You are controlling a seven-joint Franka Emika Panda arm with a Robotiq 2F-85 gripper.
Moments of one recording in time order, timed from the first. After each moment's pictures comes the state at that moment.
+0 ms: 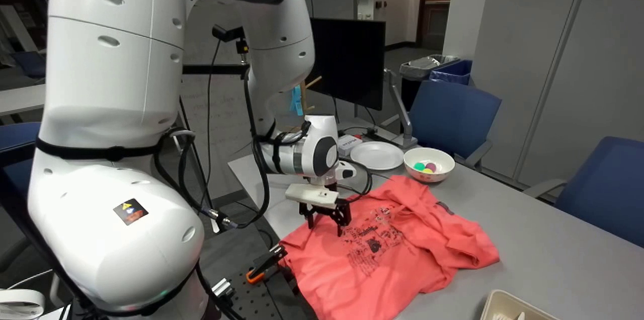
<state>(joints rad) 0.39 0.44 0.00 -2.53 -0.31 2.81 0.12</state>
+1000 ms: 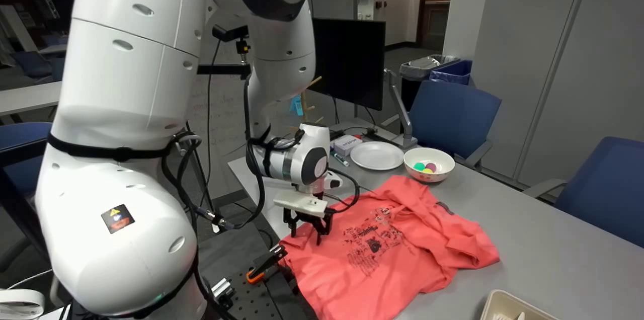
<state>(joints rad) 0.29 0.51 0.16 -2.54 -0.22 2.79 -0.01</state>
